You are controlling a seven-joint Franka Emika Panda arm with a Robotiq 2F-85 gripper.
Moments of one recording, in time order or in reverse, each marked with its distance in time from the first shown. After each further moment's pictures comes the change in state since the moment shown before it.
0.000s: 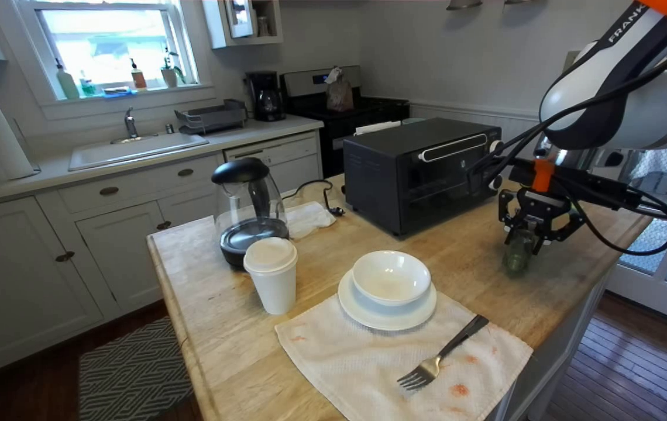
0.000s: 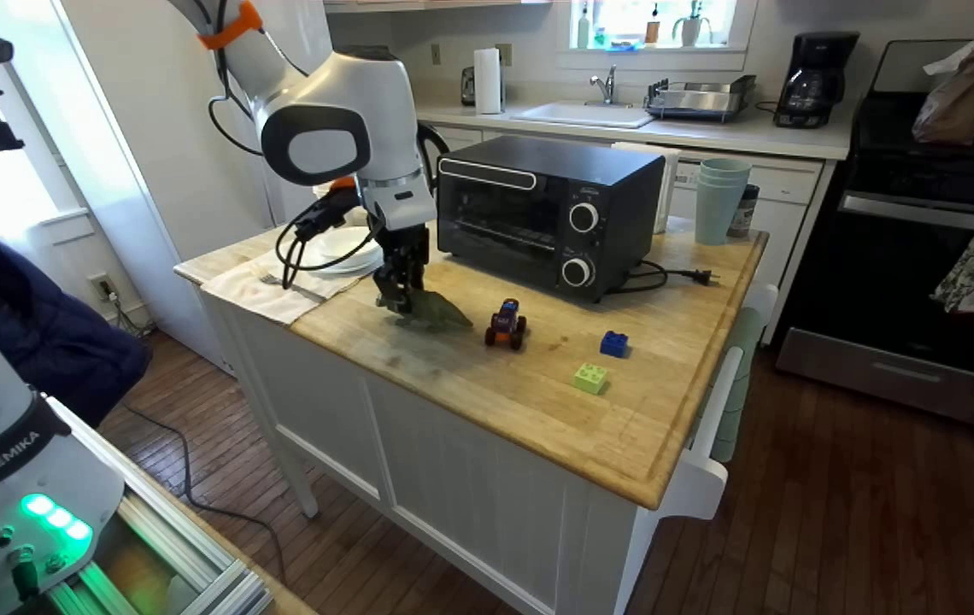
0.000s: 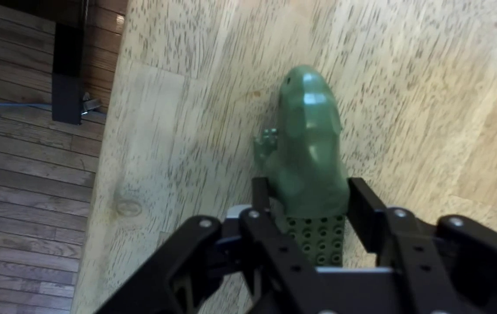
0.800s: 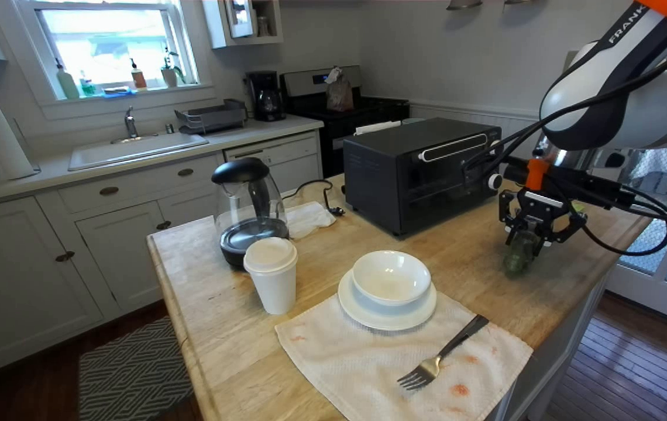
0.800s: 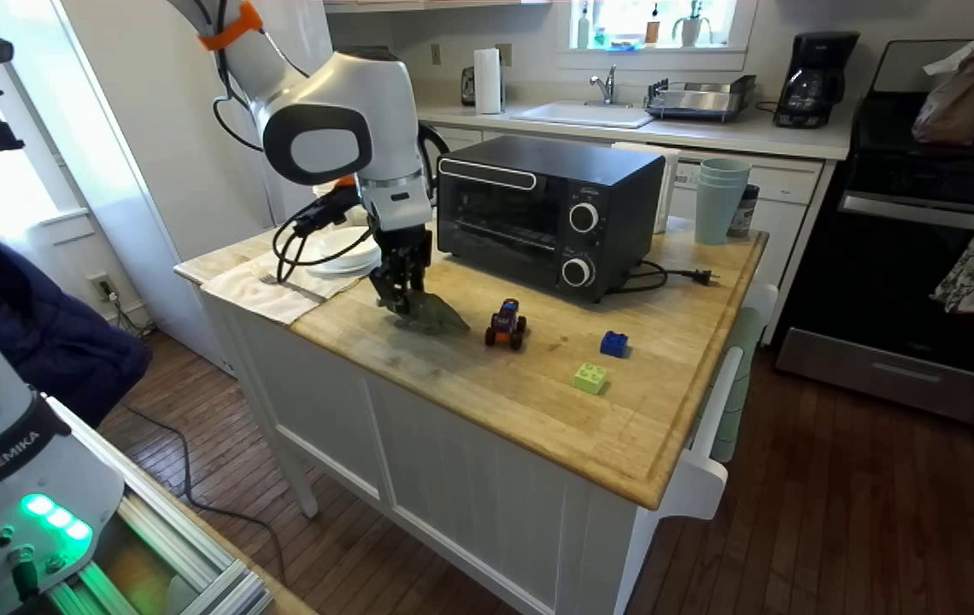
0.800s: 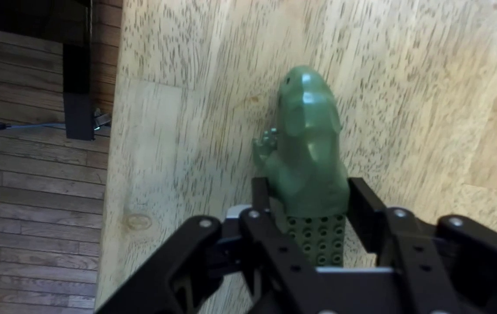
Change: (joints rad) arm 0.002 0.003 -0.005 0.004 -0.023 -0.015 0.112
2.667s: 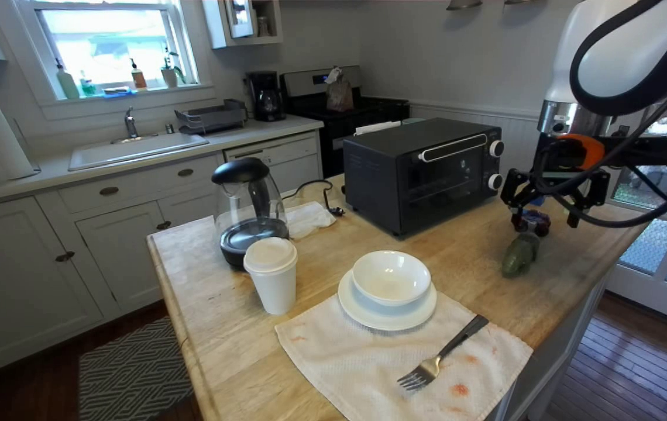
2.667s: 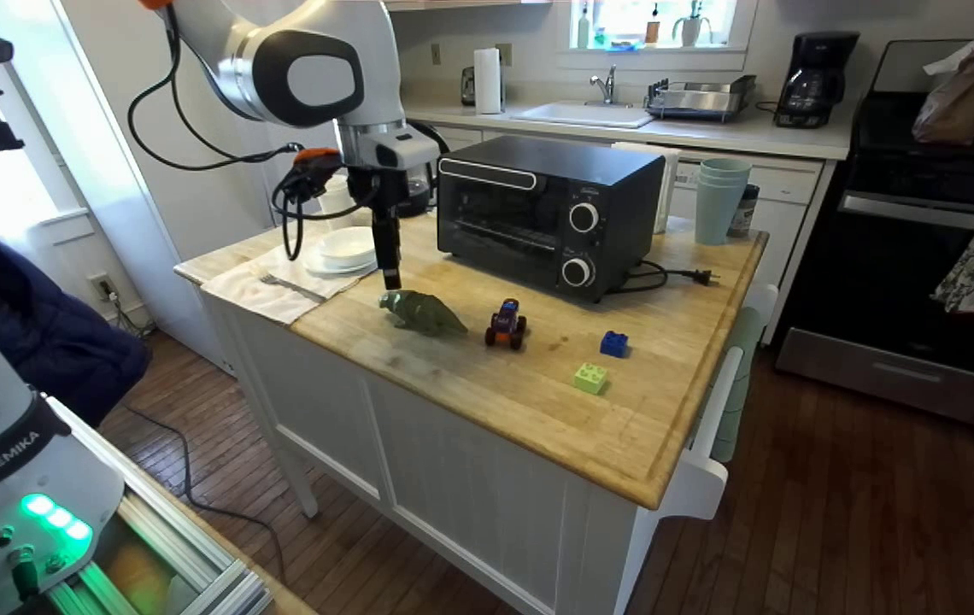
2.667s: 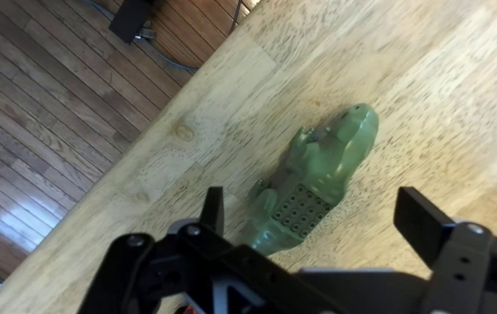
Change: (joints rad) arm 0.014 -0.166 -0.014 -0.003 -0.344 -0.226 -0.277
